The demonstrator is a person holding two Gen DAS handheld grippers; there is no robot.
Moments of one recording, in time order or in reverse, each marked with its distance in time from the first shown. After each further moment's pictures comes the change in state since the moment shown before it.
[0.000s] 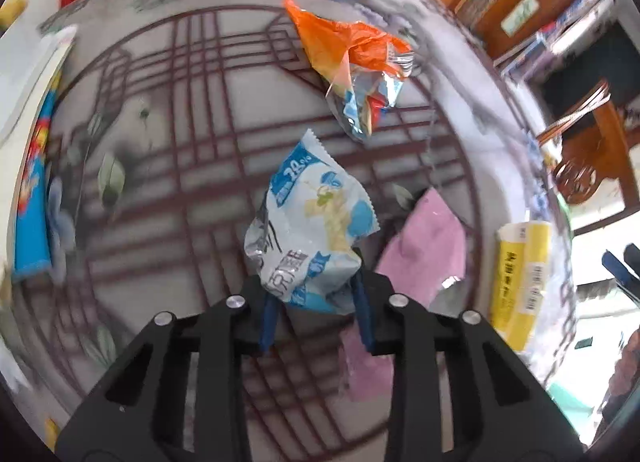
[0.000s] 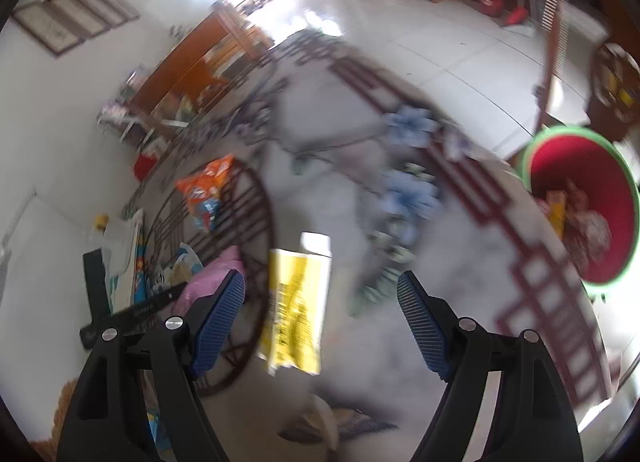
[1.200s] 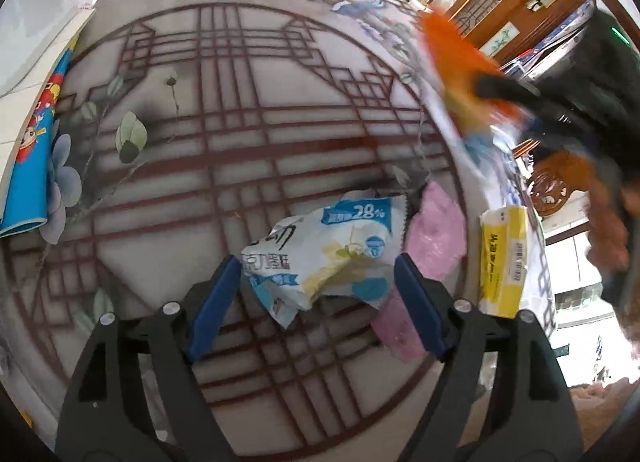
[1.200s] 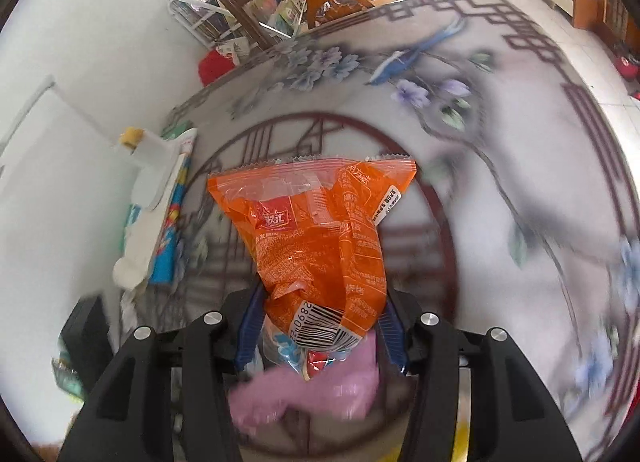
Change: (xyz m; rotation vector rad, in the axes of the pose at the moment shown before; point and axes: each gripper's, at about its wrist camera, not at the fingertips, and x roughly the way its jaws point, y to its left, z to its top) left arm -0.015 0.031 -0.020 -0.026 -0.051 -0.114; right arm 0.143 0.142 0.061 -0.359 0.242 0.139
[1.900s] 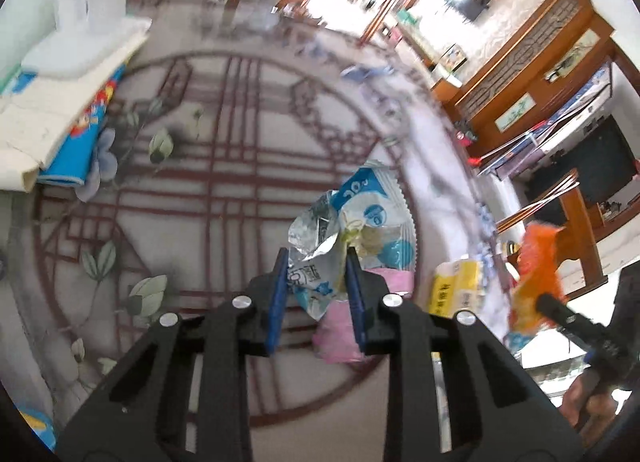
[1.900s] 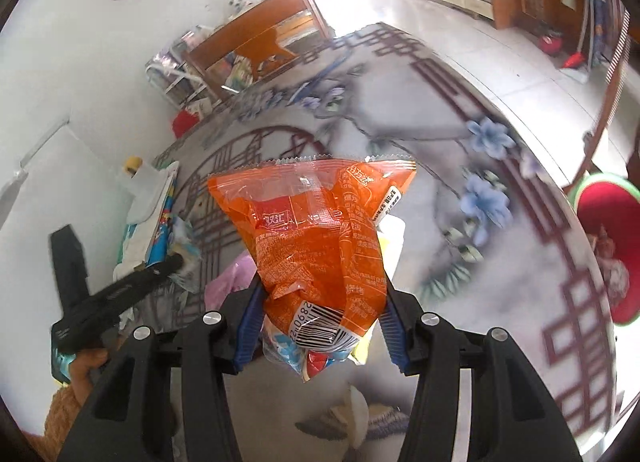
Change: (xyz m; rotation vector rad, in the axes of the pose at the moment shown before) left arm -0.064 -0.046 -0.026 -0.157 -0.240 0.028; right arm -0.116 -0.041 -0.149 0.166 -0.233 -0.093
